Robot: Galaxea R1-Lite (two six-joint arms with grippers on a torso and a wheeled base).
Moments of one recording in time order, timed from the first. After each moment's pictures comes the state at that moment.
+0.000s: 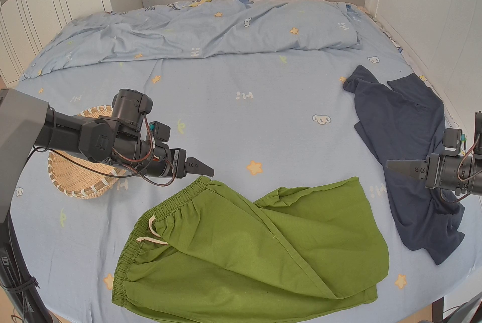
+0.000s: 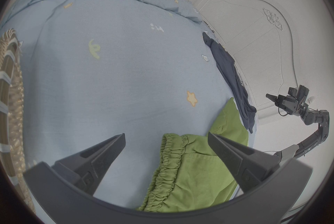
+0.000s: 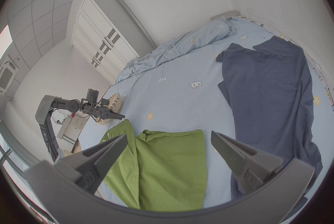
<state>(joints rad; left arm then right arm) -0.26 2.06 -1.34 0.08 -0.46 -0.09 0.01 1.44 -0.62 -0.35 0.57 0.14</state>
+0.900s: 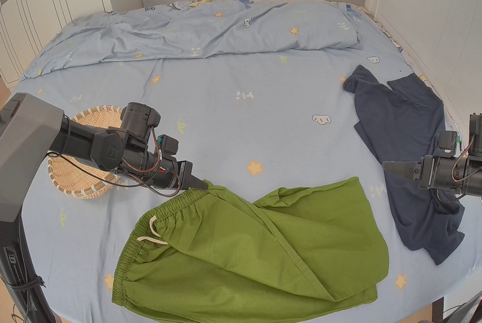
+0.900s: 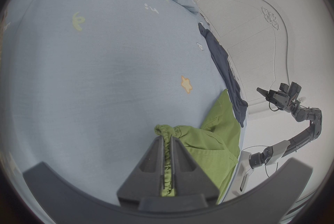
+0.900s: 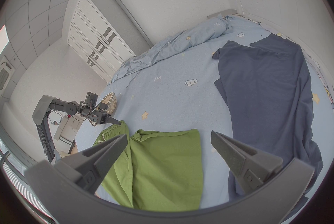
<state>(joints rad) -0.27 2.12 -1.33 0.08 -0.57 -0.10 0.02 1.48 -0.62 -0.38 0.53 0.14</state>
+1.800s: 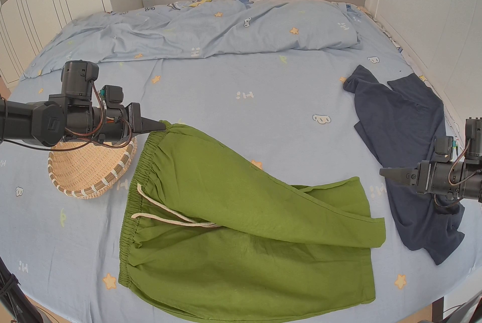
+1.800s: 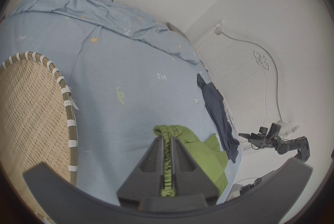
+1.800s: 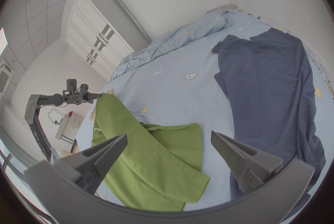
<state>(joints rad) -0.10 1.89 -1.30 -0.07 -0.60 -0.27 0.02 1.51 -0.60 -0.38 0.54 0.13</state>
